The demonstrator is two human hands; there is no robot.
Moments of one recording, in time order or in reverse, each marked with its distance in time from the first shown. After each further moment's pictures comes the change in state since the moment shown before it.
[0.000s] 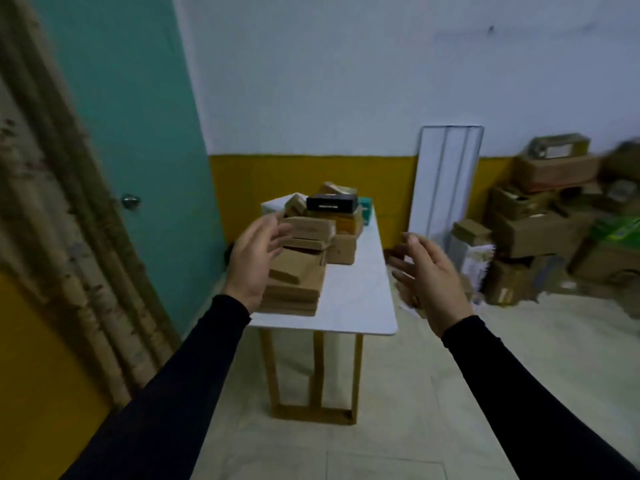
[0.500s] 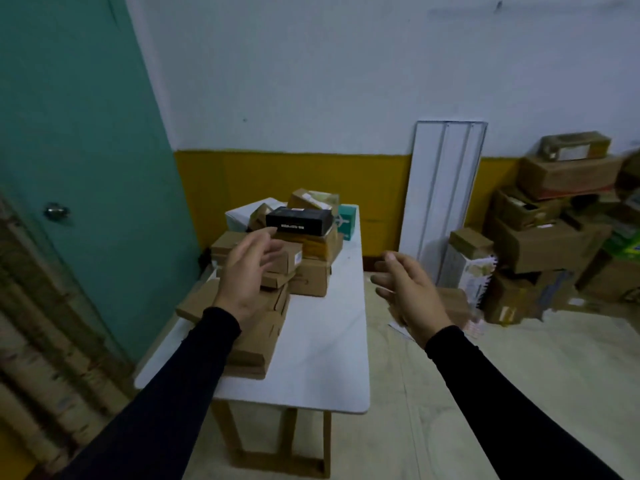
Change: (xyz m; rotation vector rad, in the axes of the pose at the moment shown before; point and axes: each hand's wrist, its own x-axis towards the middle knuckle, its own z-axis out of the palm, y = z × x) left_hand 0.214 -0.109 0.134 0.075 0.039 -0.082; right_hand 0.253 0.061 -0.062 -0.087 -0.056 0.121
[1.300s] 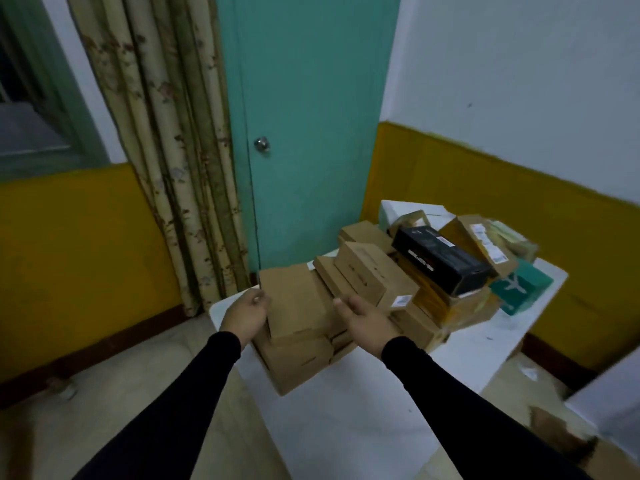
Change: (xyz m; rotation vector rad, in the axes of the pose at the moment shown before) left_hand 0.067 -0.152 -0.047 0.394 0.722 -0.616; right_hand 0.225 0.094 0.146 -0.608 -1.113 0.010
